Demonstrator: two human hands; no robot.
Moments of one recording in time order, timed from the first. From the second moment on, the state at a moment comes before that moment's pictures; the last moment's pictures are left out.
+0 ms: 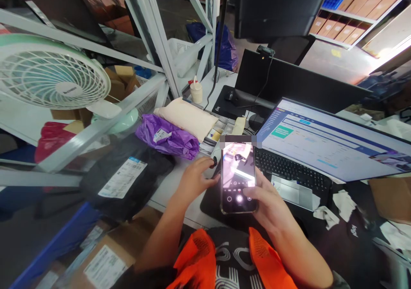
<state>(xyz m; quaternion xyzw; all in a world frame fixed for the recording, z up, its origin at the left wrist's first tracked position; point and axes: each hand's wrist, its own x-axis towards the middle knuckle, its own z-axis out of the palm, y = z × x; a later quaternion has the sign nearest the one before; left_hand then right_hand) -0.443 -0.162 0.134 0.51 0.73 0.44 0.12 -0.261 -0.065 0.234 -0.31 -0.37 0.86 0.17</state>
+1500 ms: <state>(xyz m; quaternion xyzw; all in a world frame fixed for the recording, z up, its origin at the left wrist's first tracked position) -0.442 -0.161 0.126 0.54 0.72 0.42 0.07 -0.247 -0.054 0.219 -0.33 -0.33 0.85 0.23</state>
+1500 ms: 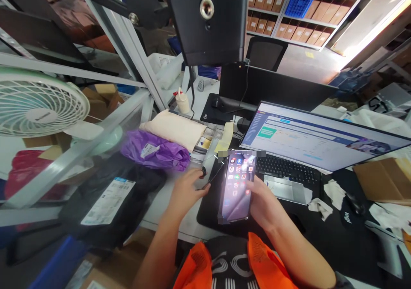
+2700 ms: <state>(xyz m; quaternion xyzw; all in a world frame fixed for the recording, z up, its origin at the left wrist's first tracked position) -0.445 -0.168 0.145 0.60 0.69 0.40 0.00 -0.234 -0.062 0.266 -0.40 -0.39 0.80 0.23</state>
